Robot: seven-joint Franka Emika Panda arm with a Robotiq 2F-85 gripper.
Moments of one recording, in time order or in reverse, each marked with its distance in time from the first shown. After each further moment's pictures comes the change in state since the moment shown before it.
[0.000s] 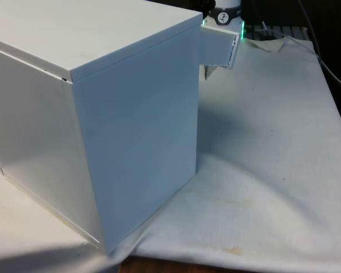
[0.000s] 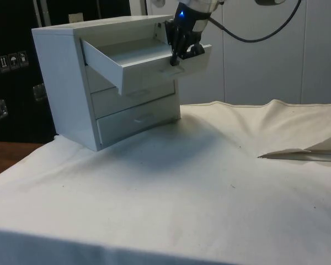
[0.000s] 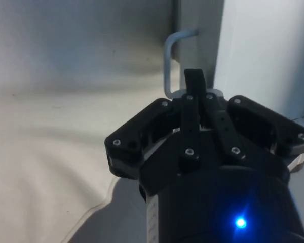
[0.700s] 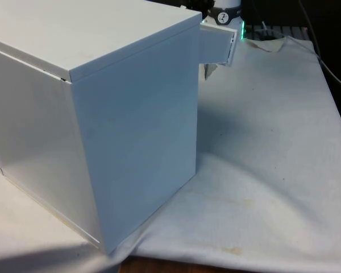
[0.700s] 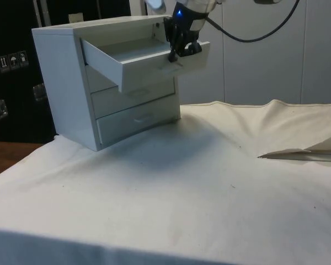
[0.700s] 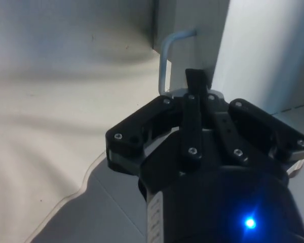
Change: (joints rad) arm 0.008 0.005 0.018 0.021 -0.082 -0.058 0.106
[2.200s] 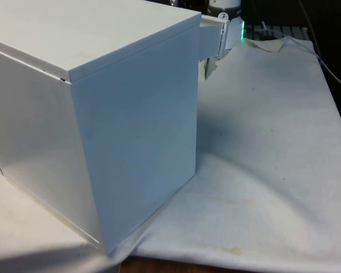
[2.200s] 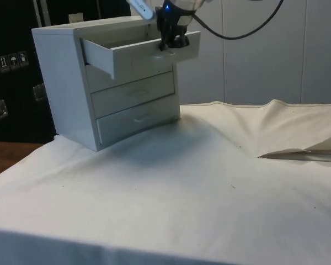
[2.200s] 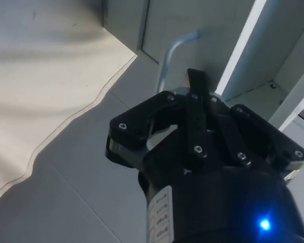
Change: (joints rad) arm 0.005 0.058 0.027 0.087 -0.104 -0.088 0.152
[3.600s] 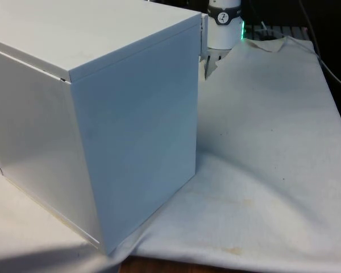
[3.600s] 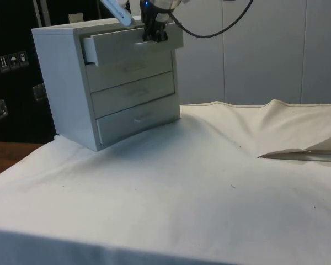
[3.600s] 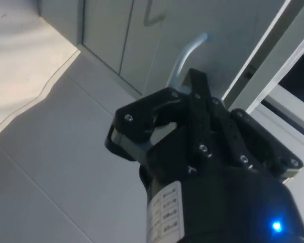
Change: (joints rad) arm -0.005 0.167 -0.039 0.186 -0.080 0.006 0.138
